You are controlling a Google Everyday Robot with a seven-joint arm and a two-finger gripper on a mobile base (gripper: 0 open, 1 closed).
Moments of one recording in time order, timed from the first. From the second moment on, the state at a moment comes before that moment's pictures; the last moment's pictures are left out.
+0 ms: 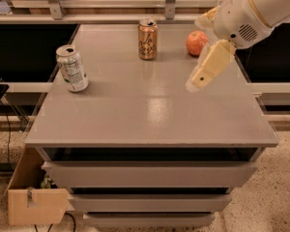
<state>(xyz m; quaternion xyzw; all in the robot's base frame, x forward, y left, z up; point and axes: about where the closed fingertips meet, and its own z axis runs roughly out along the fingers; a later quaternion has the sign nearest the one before) 0.526 -0.109 0.981 -0.61 0.71 0.11 0.33</state>
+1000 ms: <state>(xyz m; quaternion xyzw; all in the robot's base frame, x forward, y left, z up) 0.544 -0.009 0.963 -0.63 0.65 0.20 0.38</state>
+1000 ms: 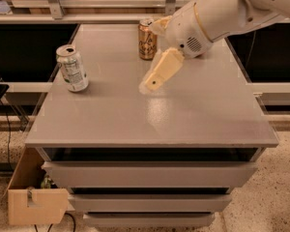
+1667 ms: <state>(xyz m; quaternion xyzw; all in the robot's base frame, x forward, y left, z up) 0.550 0.090 0.953 -0.63 0.59 0.29 0.41</state>
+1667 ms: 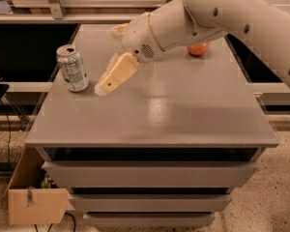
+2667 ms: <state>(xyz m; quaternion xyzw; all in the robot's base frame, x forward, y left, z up) 0.563 0.133 0.926 -0.63 0.58 0.32 0.41</state>
